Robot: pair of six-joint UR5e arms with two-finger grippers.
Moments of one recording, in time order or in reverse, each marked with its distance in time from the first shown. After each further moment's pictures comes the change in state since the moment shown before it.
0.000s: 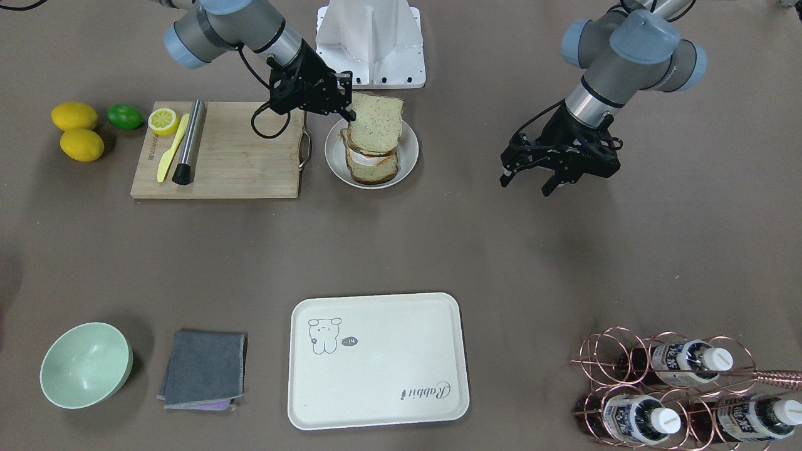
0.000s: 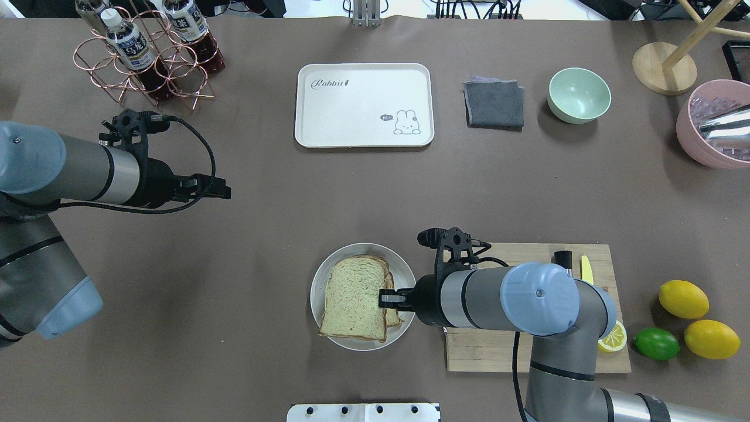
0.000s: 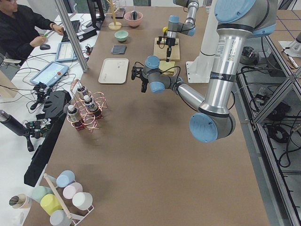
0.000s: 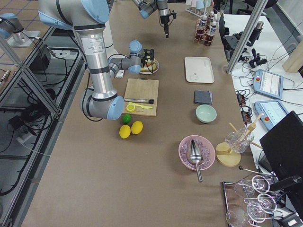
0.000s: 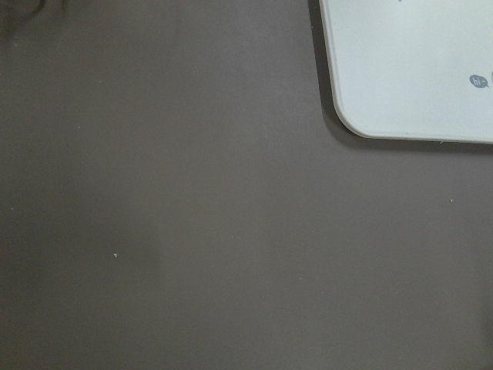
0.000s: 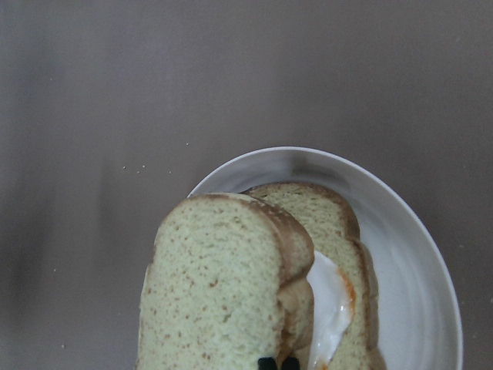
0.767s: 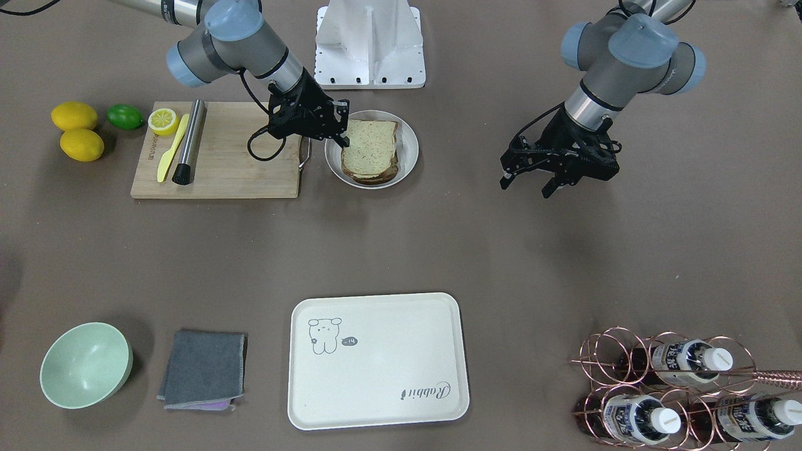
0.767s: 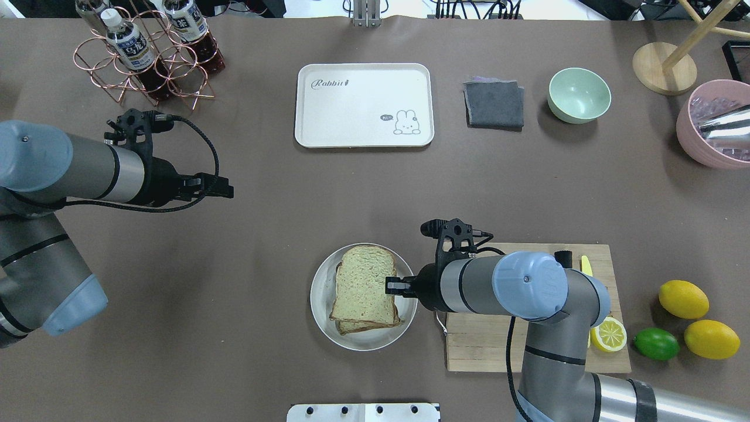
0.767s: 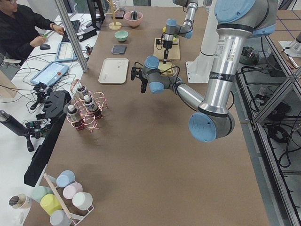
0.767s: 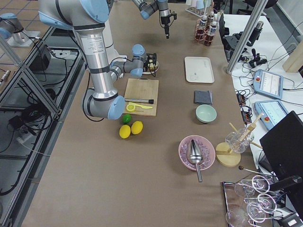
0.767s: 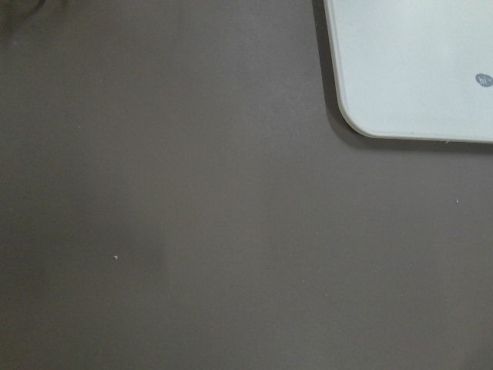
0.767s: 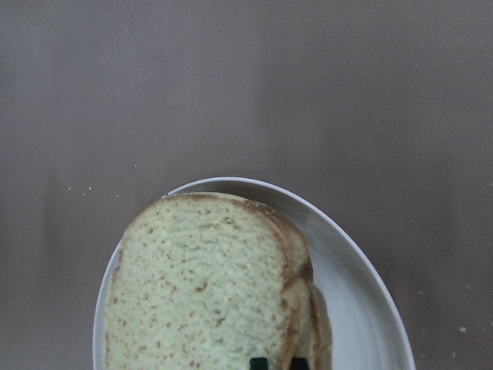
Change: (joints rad) left arm 0.000 -0.019 0.020 -0.001 0.000 0.001; right arm 0.015 0.018 -0.066 0.007 0.001 -0.009
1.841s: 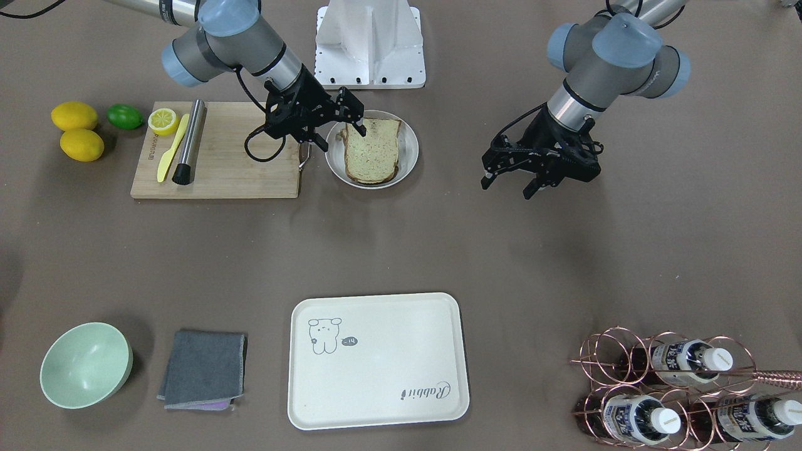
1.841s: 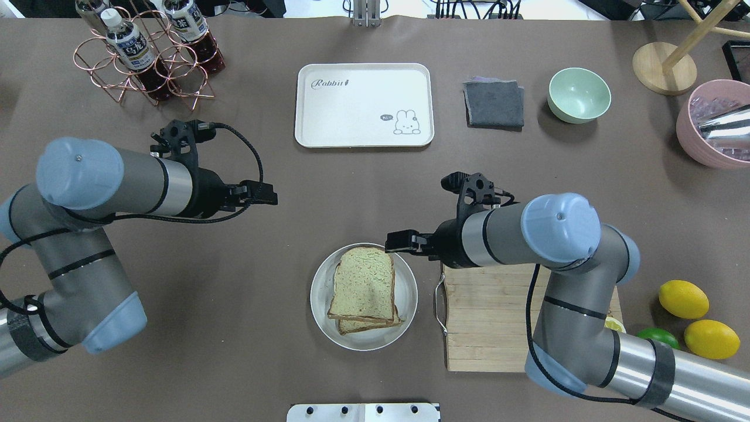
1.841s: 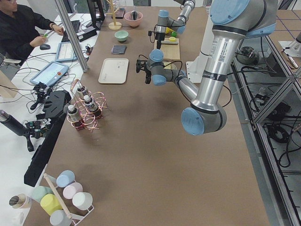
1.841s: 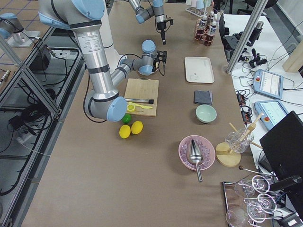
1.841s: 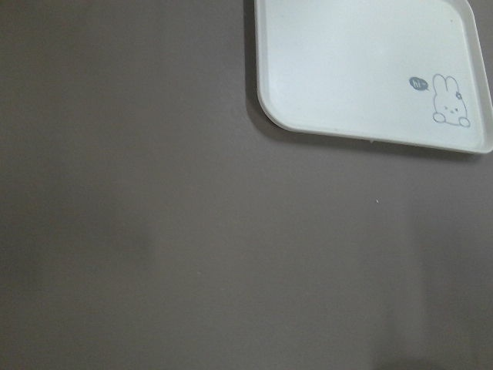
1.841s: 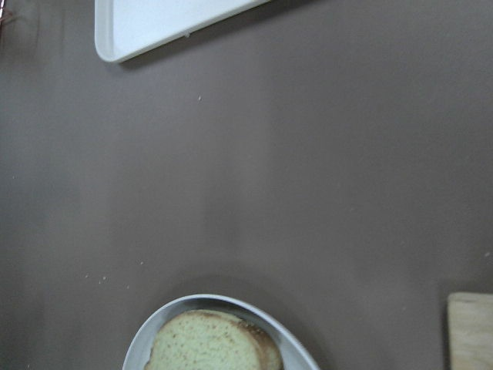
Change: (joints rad) left arm 0.161 -0.097 -0.009 0.003 0.136 -0.181; right arm 0.220 -0.013 0.049 -0.071 0.224 0.000
